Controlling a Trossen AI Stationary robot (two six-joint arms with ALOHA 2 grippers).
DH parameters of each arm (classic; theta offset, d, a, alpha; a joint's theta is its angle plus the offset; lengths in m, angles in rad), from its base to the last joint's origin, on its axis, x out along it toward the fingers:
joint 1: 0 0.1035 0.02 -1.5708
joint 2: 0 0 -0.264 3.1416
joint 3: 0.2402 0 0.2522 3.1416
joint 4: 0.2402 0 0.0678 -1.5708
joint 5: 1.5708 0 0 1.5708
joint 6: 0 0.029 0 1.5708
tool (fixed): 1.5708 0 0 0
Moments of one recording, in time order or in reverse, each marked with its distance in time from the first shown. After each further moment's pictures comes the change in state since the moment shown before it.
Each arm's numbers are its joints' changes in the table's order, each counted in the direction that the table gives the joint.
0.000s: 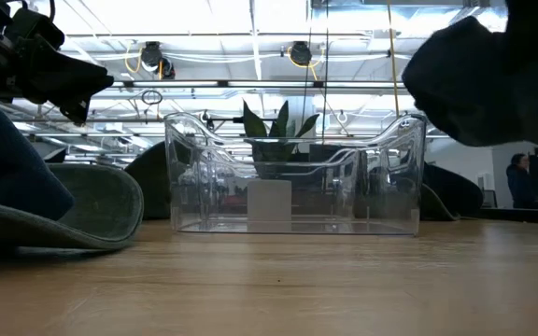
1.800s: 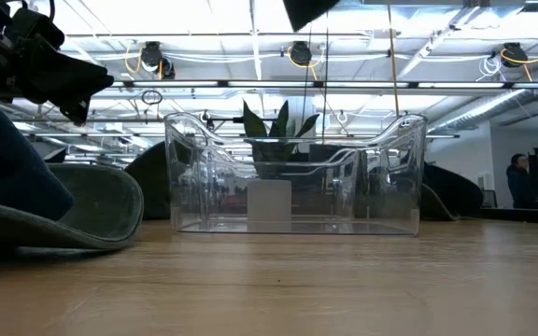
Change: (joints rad) left arm 0.000 0.000 0.000 -0.002 0.000 0.000; right arm -0.598 -0.381 -0.135 -1.457 -0.417 -2.239
